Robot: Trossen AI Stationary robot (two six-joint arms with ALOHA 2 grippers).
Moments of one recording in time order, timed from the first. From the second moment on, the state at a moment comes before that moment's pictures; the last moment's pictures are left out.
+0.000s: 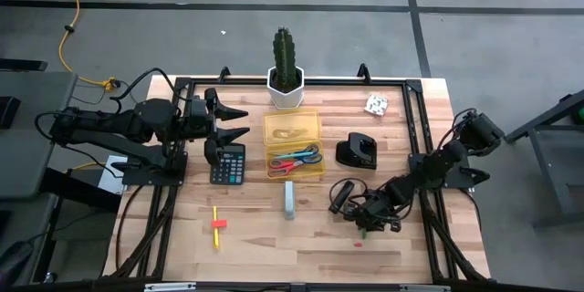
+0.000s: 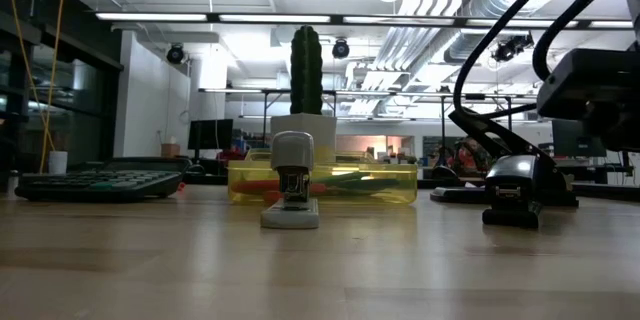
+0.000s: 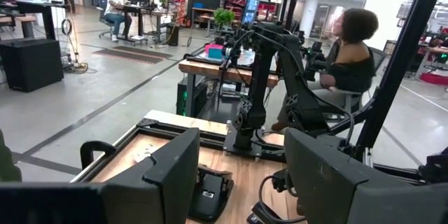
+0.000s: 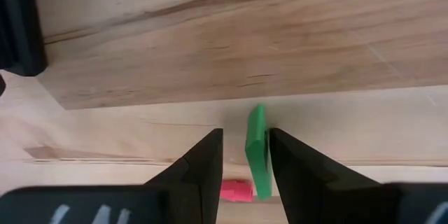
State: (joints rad) left arm 0.00 0.84 0.91 -0.09 -0.28 -0.12; right arm 0.58 1.56 0.69 -0.28 -0.19 2.36
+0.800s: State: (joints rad) left arm 0.00 0.84 0.91 -0.09 -0.30 -0.09; right arm 0.57 1.33 0.69 -0.24 -0.23 1.89
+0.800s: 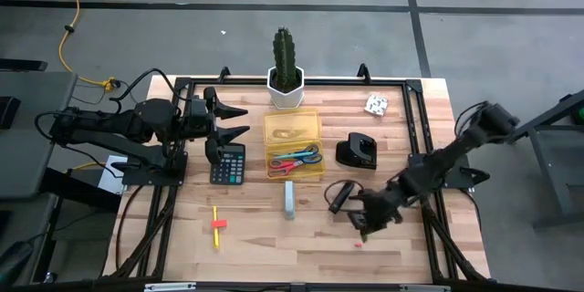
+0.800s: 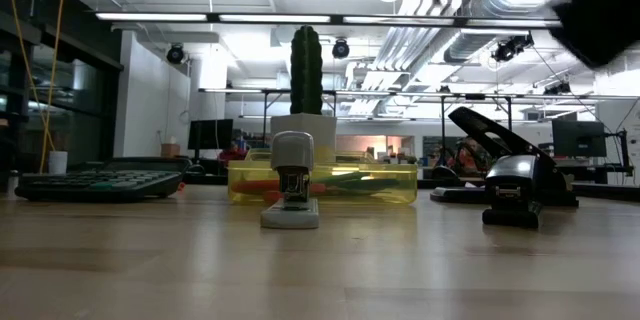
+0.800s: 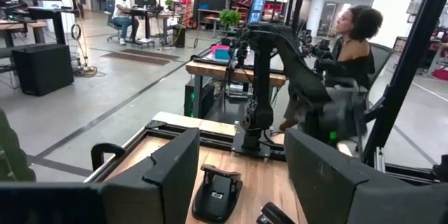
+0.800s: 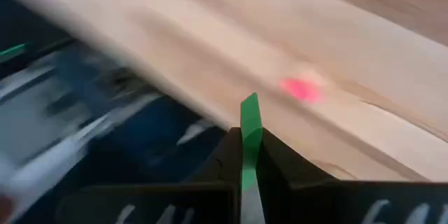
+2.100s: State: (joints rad) left arm 0.00 0.84 0.91 -0.01 -0.29 -0.15; right arm -0.14 1.29 1.09 -0.08 -0.27 0.02
